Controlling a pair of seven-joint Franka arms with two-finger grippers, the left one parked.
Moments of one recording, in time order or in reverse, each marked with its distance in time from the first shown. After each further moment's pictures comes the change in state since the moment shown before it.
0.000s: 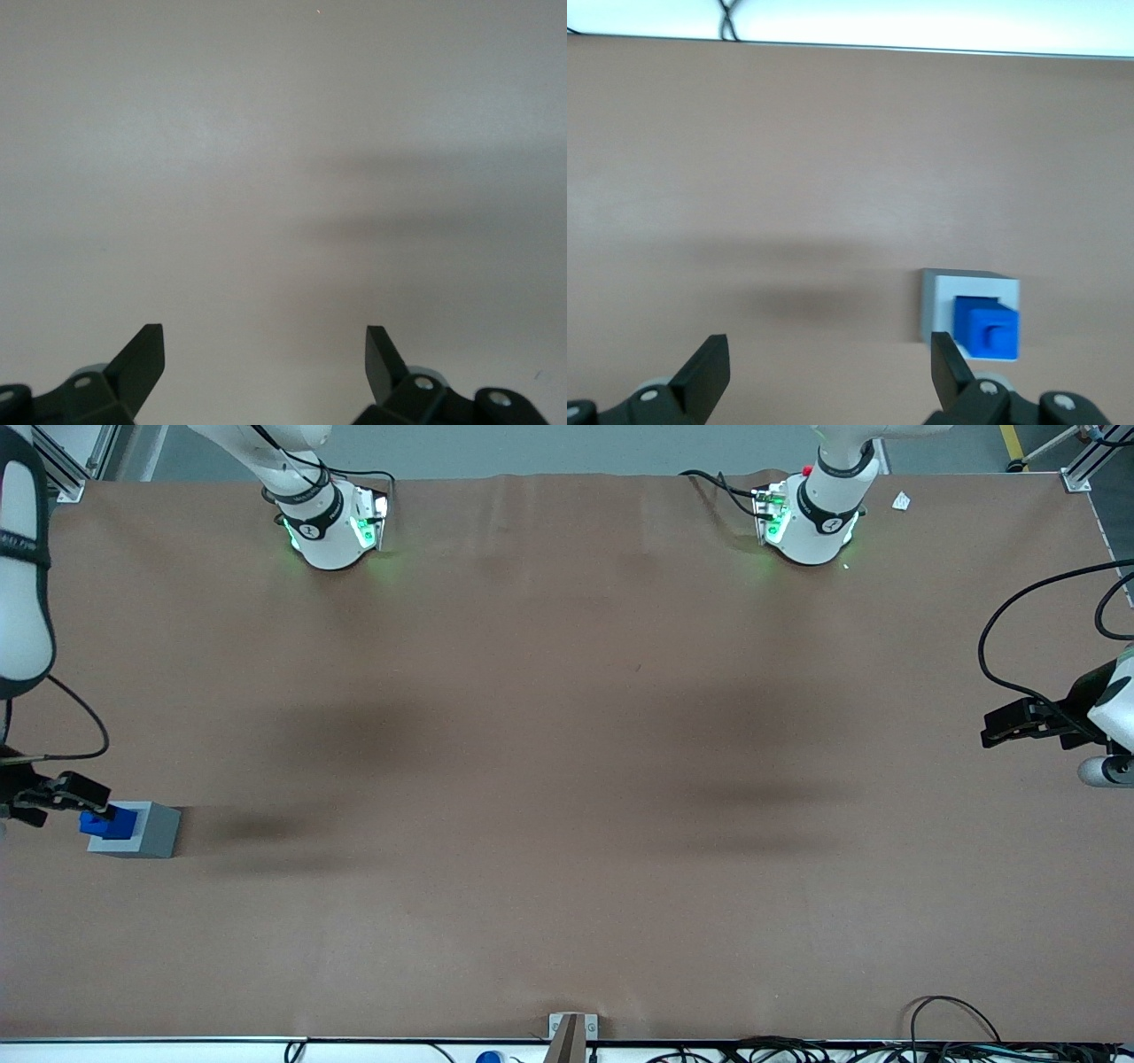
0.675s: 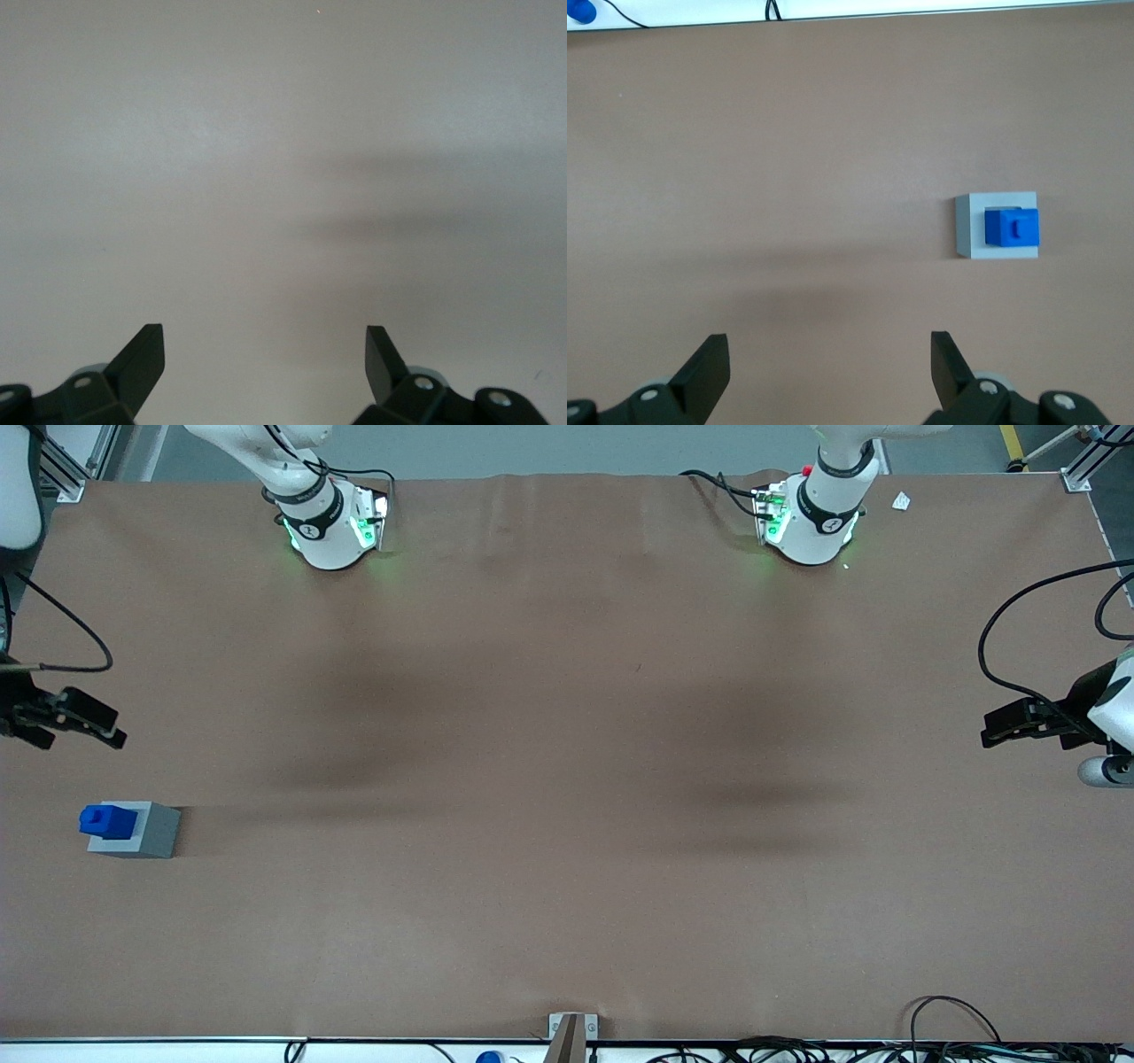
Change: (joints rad) arm 0.051 -0.249 -0.001 -0.082 0.000 -0.213 0.136
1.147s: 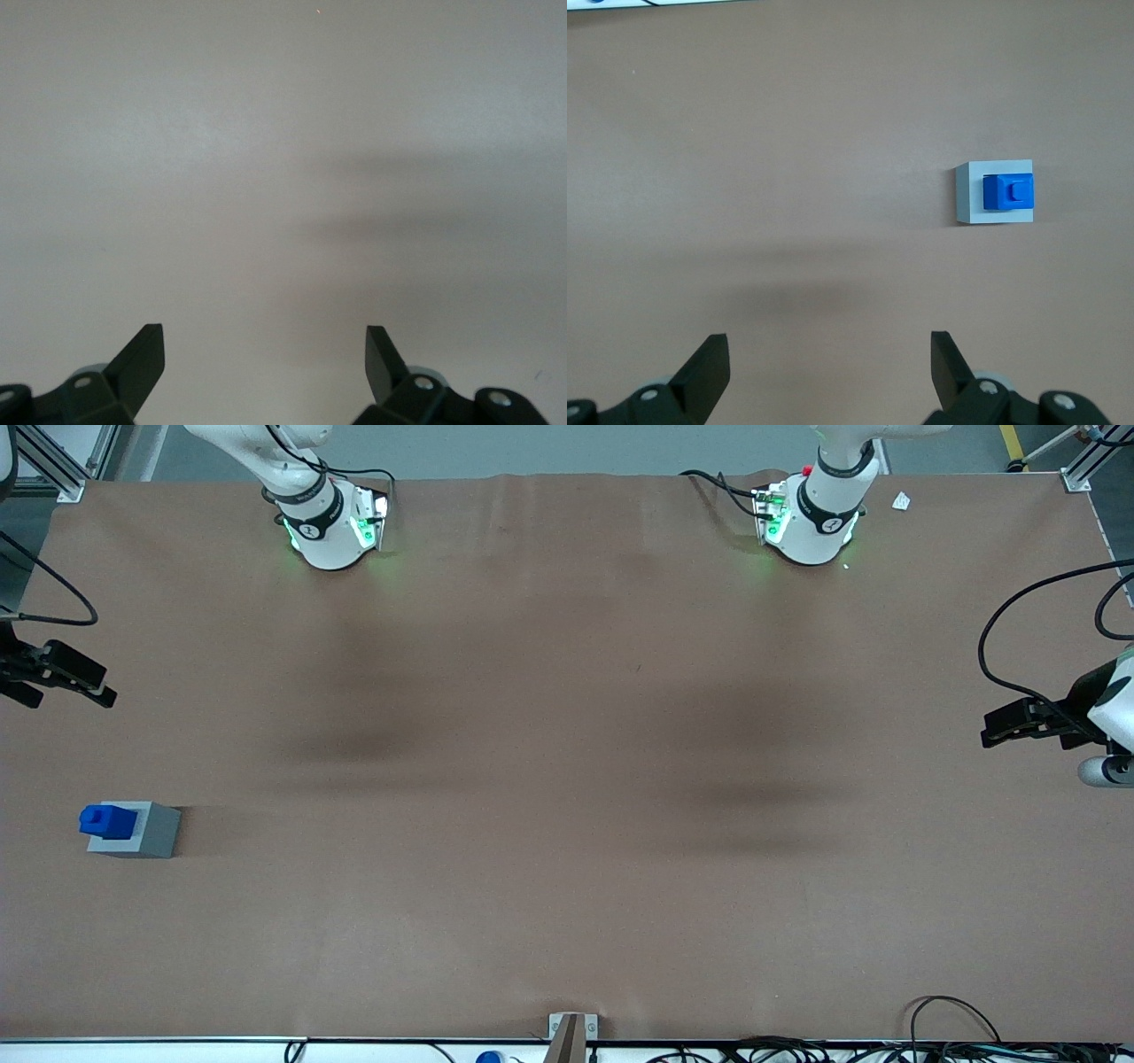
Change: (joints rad) arm 0.005 -0.062 0.001 -0.003 -0.001 -0.091 0.008
